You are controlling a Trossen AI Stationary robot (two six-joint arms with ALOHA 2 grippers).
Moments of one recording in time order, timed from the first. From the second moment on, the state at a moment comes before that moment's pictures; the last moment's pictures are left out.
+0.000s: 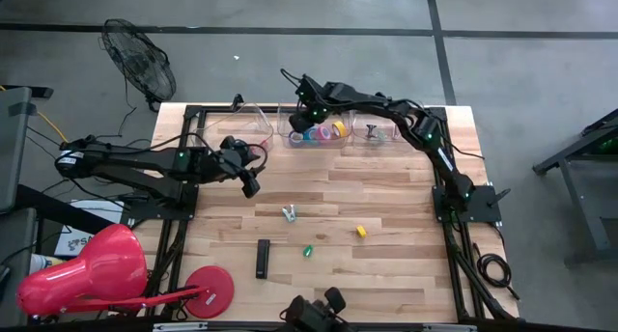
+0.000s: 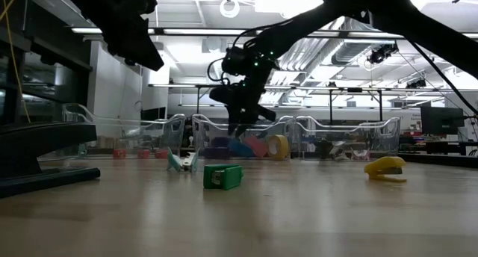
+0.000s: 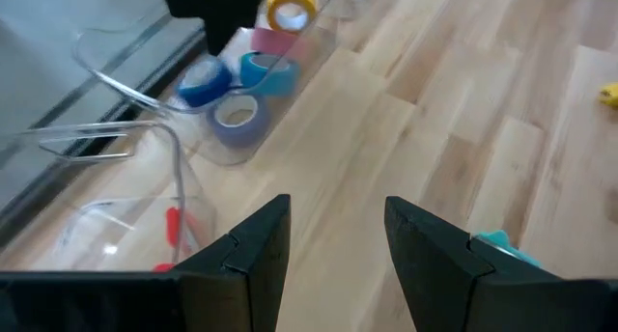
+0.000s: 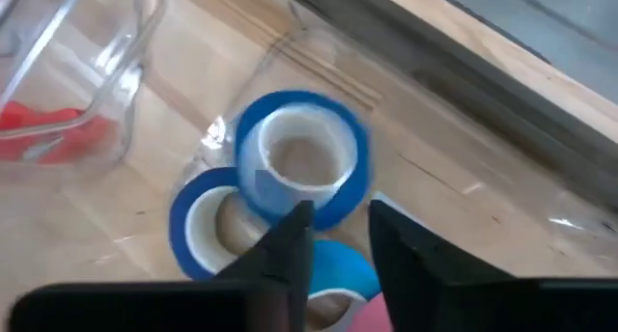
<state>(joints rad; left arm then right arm) -0.01 0.97 0.76 -0.48 -0.46 -0.32 -0.53 2.33 2.03 -0.76 -0.01 0.43</state>
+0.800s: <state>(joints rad) -0.01 0.97 0.76 -0.48 -0.40 -0.32 -0.44 1.96 2.03 -1.35 0.08 0.22</state>
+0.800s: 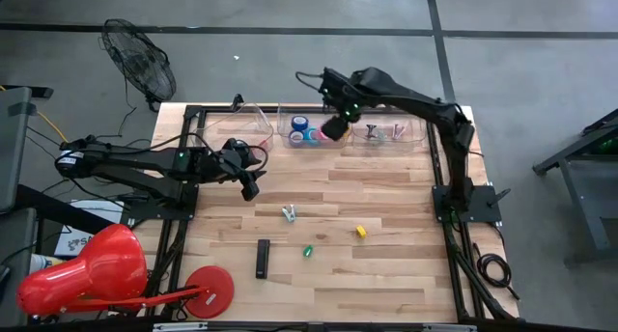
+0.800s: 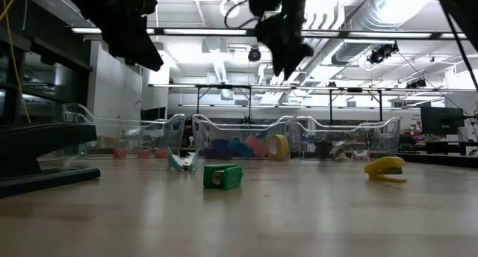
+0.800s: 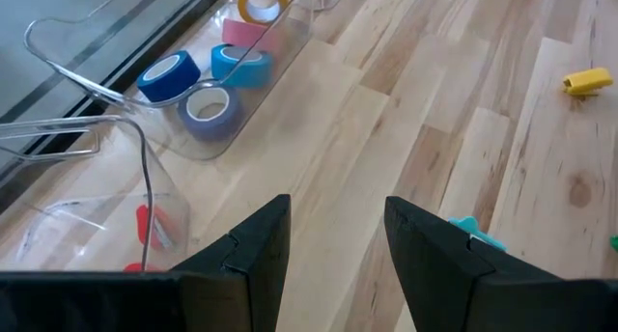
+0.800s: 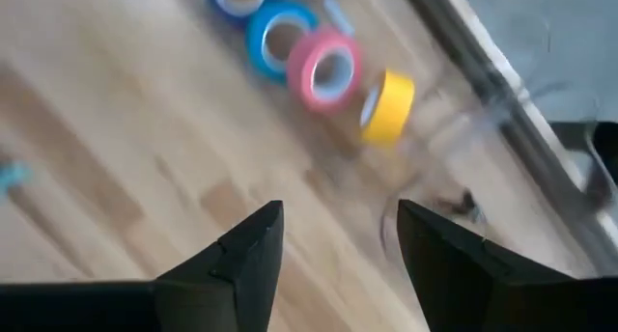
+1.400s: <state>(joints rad) -0.01 0.97 0.76 -0.51 -0.39 -0.32 -0.12 1.63 1.38 -1.19 -0.03 0.75</state>
